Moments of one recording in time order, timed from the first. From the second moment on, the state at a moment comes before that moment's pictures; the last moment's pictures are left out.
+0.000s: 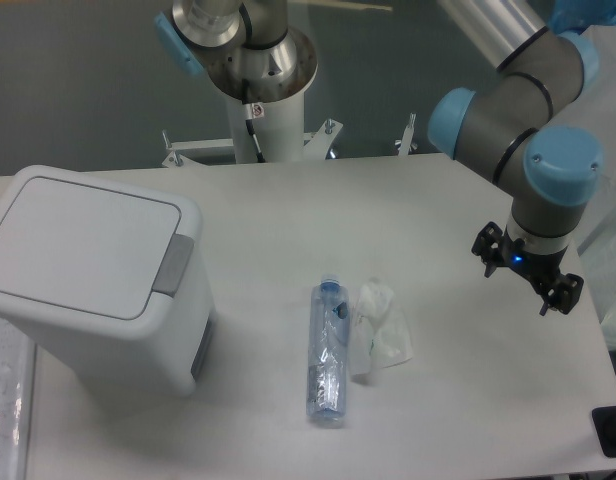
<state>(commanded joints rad) 2.74 -2.10 -1.34 -1.15 1.63 1.53</state>
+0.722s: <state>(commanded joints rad) 2.70 -2.08 -1.19 -1.35 1.54 1.37</state>
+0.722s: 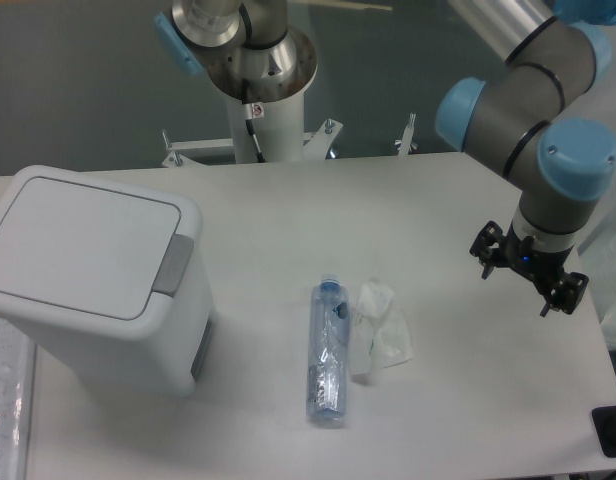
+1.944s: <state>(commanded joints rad) 2.50 -1.83 -1.23 -1.33 0.89 0.61</state>
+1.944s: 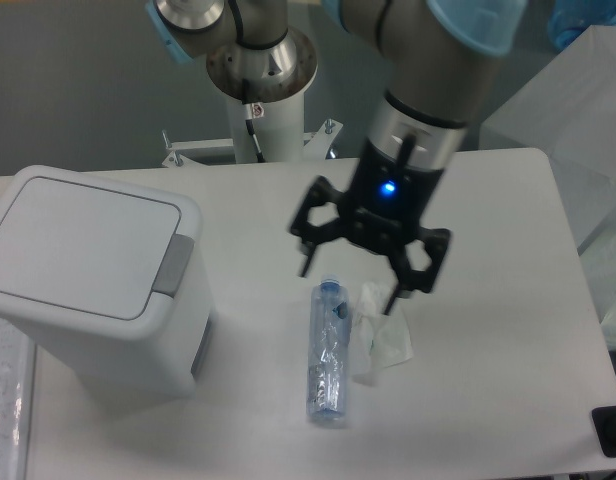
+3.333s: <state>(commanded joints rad) 2.43 -1.71 -1.55 -1.02 1.04 0.60</state>
